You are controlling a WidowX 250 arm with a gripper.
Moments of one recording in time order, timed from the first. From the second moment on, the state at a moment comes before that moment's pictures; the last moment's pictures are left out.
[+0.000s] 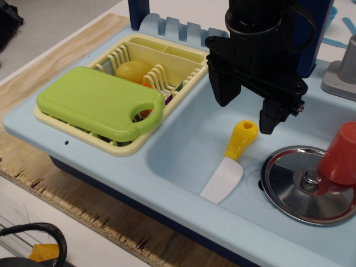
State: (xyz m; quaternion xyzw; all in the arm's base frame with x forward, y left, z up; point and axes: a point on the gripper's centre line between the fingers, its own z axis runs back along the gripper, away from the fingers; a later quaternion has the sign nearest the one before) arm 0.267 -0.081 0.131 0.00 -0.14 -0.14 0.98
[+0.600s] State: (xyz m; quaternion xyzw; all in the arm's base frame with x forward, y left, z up) arm 0.273 -0.081 0.103 0.00 -0.12 -0.10 0.99
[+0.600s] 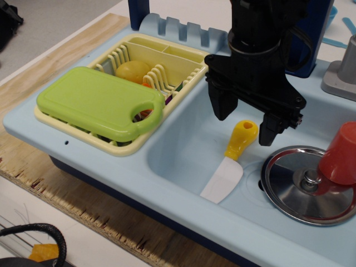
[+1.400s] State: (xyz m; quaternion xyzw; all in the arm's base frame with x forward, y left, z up) arm 0.292 -0.071 0.071 -0.01 -0.08 -0.10 0.99
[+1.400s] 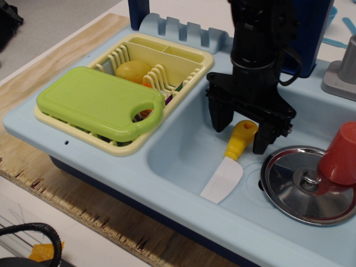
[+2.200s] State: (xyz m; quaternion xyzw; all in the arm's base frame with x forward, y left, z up) arm 0.302 -0.079 0.080 0.01 -0.06 -0.15 0.99
